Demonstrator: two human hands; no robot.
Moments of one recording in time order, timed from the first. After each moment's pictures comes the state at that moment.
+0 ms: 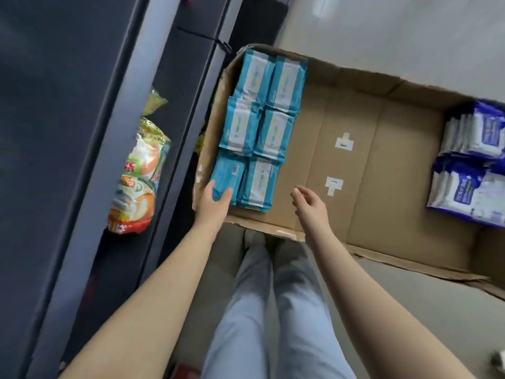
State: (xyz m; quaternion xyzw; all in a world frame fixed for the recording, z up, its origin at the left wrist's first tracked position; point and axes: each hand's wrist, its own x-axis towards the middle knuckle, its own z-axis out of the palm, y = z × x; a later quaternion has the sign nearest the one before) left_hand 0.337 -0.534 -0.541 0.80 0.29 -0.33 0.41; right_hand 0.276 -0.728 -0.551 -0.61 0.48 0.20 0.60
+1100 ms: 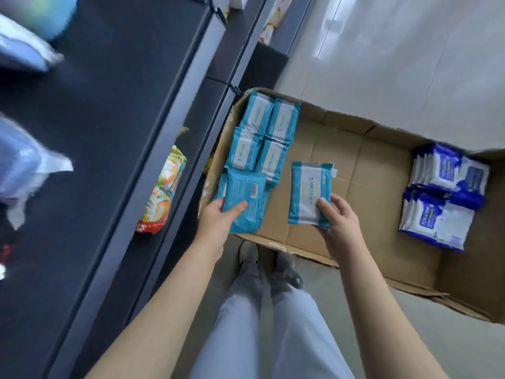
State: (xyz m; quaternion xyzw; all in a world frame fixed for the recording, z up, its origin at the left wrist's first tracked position) left_hand 0.322 -0.558 -0.427 0.69 0.30 -0.29 0.59; right_hand 0.273 -0.785 -0.435 -0.47 0.46 0.10 0.75
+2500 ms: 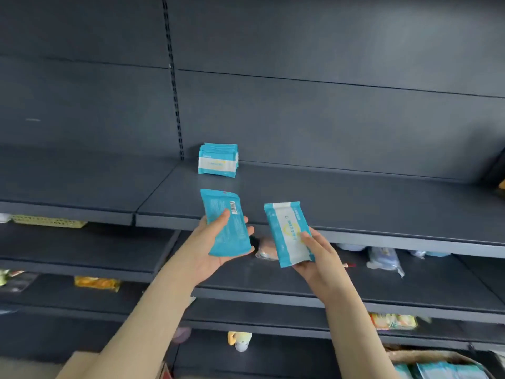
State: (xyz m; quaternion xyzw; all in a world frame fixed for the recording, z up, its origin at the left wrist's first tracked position) left_hand -0.219 -0.284 0.004 0.39 0.29 0.33 0.81; right_hand -0.026 -0.403 -0.033 -0.47 -0.19 0.47 0.72
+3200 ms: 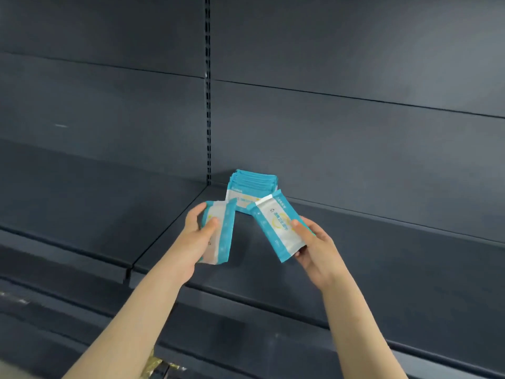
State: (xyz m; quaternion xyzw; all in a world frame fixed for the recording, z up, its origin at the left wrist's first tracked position) left_hand -0.190 -0.072 -0.009 0.52 0.51 0.39 0.56; right_hand 0.027 -0.151 -0.013 -0.51 -0.26 0.49 0.66
